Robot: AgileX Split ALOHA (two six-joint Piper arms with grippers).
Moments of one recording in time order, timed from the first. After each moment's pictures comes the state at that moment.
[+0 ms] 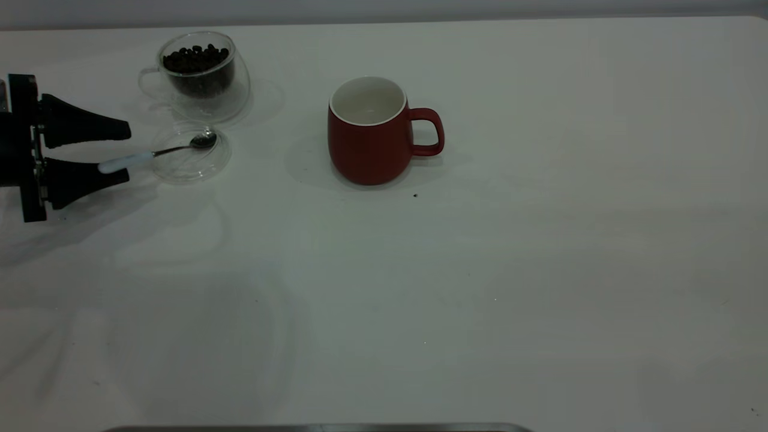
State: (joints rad) left arm 0.44 2.53 -1.11 -1.54 1.02 1.31; right arm 0.05 -0.02 -0.47 0.01 1.13 -0.05
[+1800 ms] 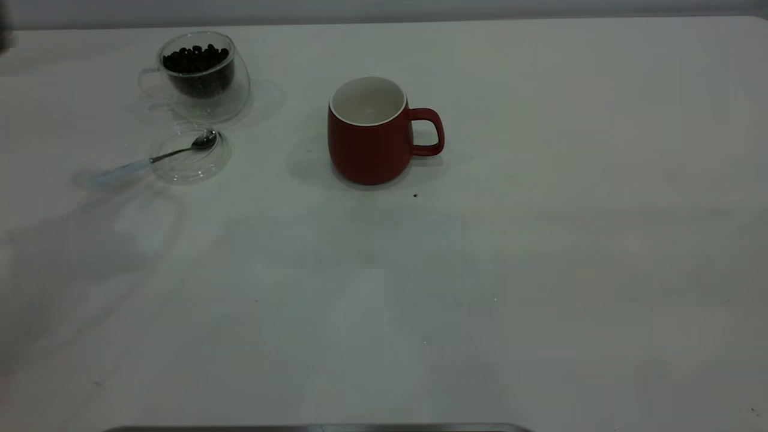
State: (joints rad) left arm -0.13 1.70 -1.21 0.19 1.06 0.02; right arm 0.05 -0.02 -0.47 0.01 1.13 -0.05
